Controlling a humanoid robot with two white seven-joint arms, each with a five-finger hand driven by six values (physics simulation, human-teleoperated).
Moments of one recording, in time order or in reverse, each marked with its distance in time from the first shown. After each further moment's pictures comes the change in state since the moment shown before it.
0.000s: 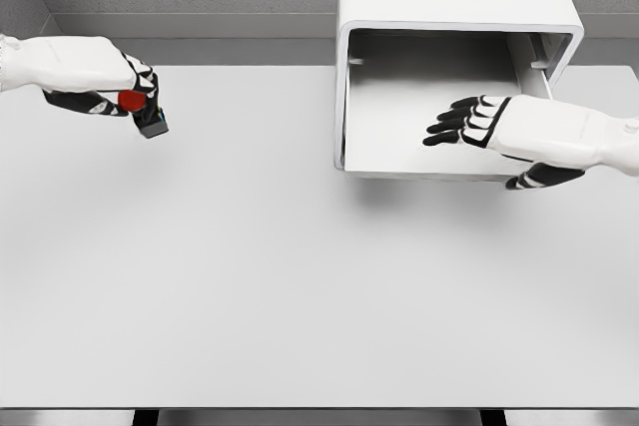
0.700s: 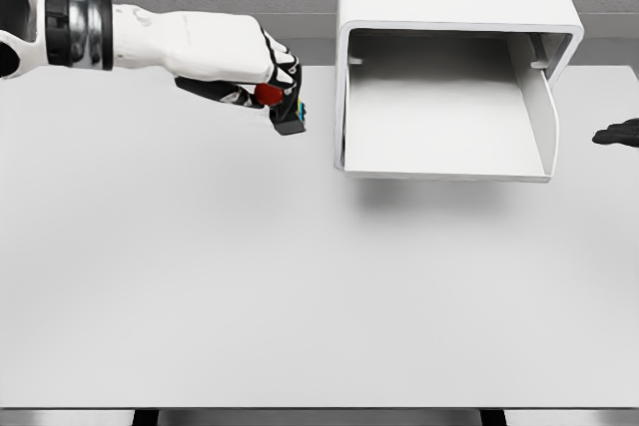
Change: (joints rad) left arm -0.087 -0.241 0.000 -0.131 0.094 -0.001 -0.001; right arm 0.776 -0.073 -0.751 0.000 -0.252 -0.001 0.000
